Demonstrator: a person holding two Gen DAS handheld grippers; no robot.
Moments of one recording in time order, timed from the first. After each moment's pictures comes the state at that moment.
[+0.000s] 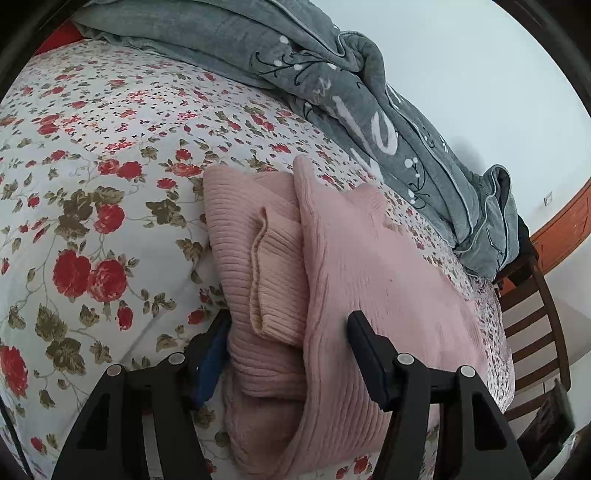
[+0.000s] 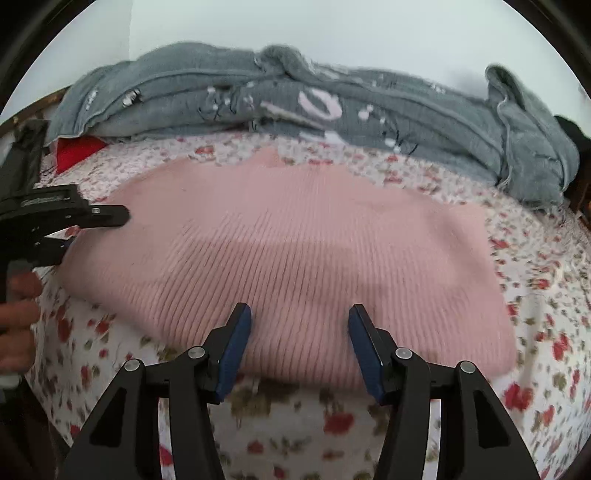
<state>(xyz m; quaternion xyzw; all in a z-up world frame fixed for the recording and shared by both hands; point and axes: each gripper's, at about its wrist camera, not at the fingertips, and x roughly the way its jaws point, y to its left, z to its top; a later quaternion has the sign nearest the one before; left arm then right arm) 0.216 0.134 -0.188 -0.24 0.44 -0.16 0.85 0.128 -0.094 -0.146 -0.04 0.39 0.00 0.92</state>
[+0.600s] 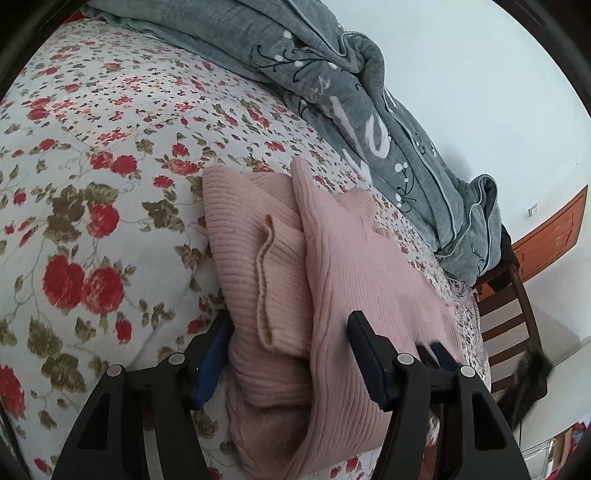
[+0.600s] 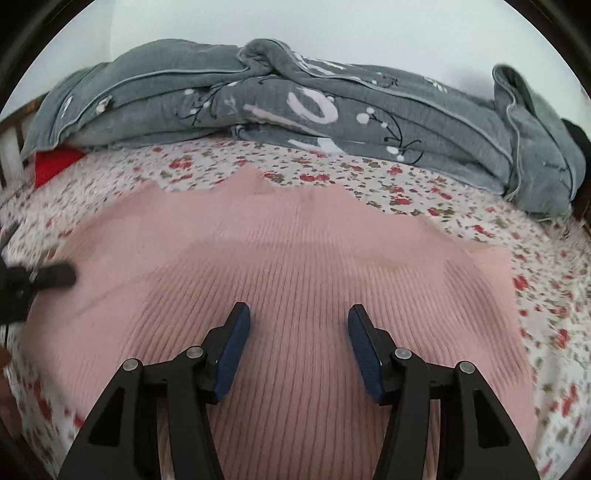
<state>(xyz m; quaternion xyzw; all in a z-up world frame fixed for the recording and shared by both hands) 0.225 0.147 -0.191 -0.28 0.44 -0.19 0.83 0.191 -0.088 -0.150 -0.04 0.40 -0.03 0.92</state>
